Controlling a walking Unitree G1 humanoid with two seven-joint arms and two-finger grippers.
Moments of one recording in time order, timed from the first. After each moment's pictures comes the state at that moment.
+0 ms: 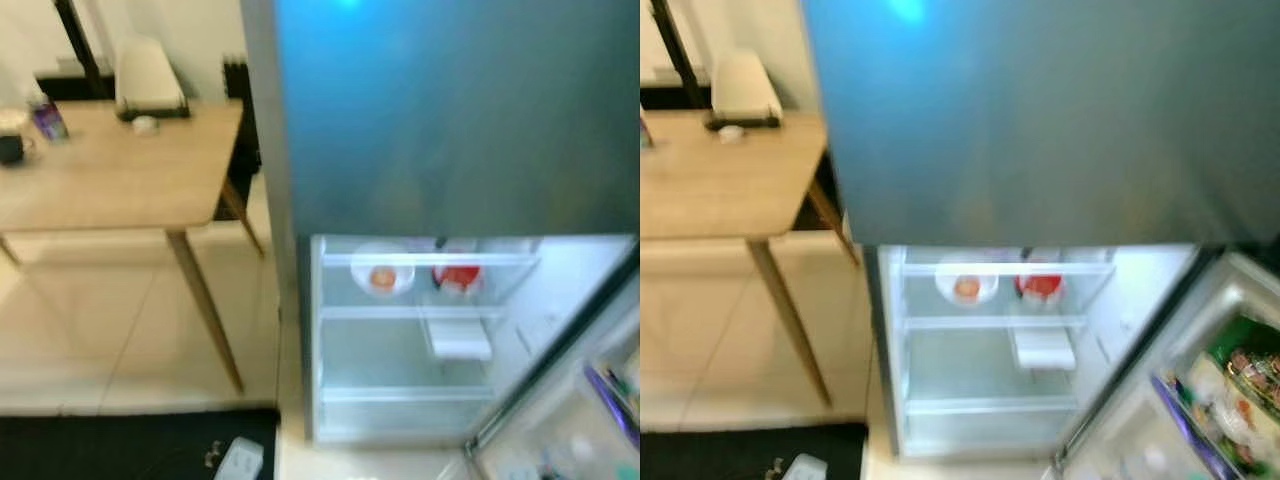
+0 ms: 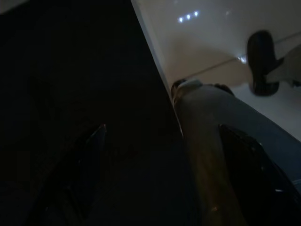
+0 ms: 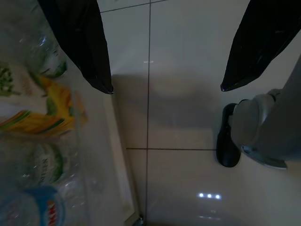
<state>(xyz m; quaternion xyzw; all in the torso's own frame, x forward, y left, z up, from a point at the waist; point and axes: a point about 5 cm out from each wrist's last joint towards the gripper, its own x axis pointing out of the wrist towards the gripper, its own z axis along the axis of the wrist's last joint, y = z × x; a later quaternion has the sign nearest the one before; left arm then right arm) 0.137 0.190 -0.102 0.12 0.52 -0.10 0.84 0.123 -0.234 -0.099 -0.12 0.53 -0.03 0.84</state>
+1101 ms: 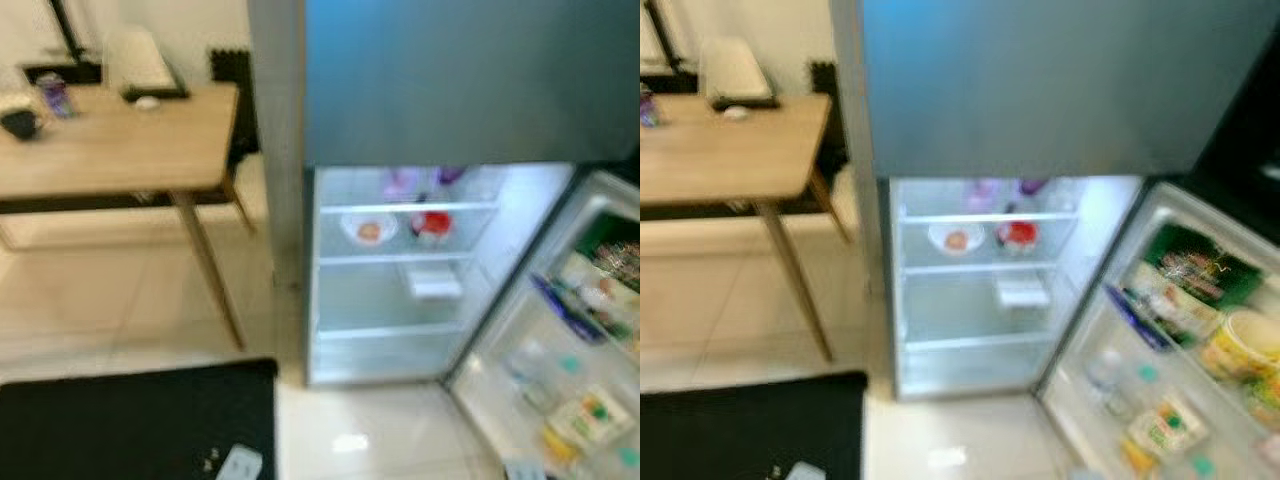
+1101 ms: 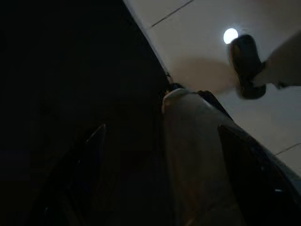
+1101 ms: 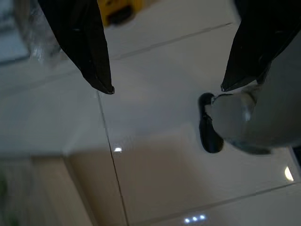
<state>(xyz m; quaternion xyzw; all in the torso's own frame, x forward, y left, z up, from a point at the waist) 0.131 0.192 -0.104 0.12 0.53 -0.10 0.83 0.120 -0.233 -0.100 -0.01 0.54 -0.04 0.84</state>
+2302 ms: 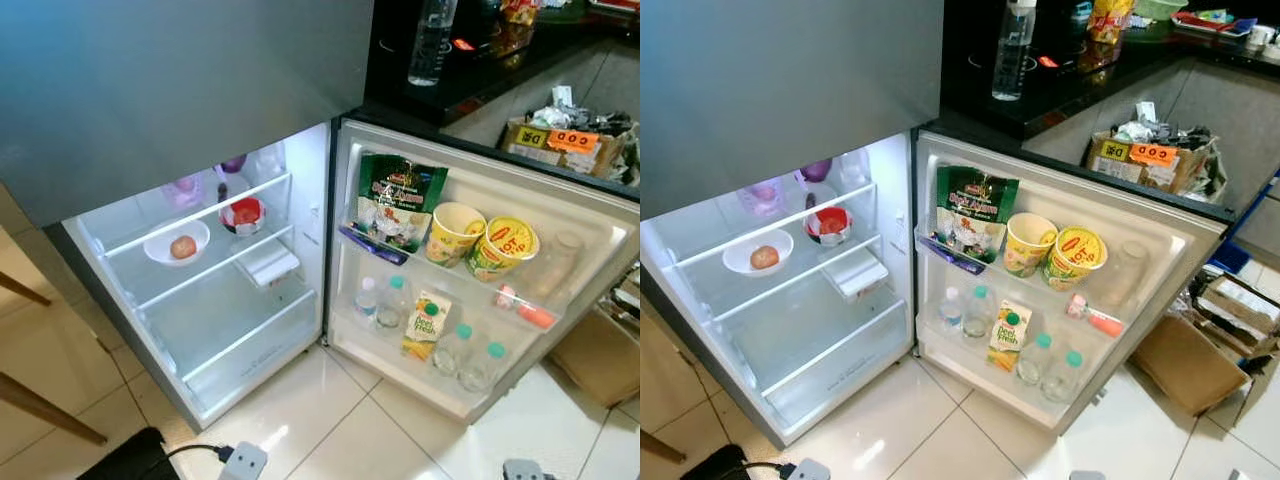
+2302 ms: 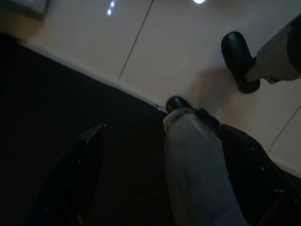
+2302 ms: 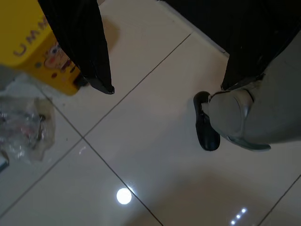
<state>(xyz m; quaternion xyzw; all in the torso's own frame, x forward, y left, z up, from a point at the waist) 0.135 0.192 -0.102 0.13 0.53 -0.13 0.83 0.127 -0.235 -0.097 -0.01 0.53 -0.04 0.85</state>
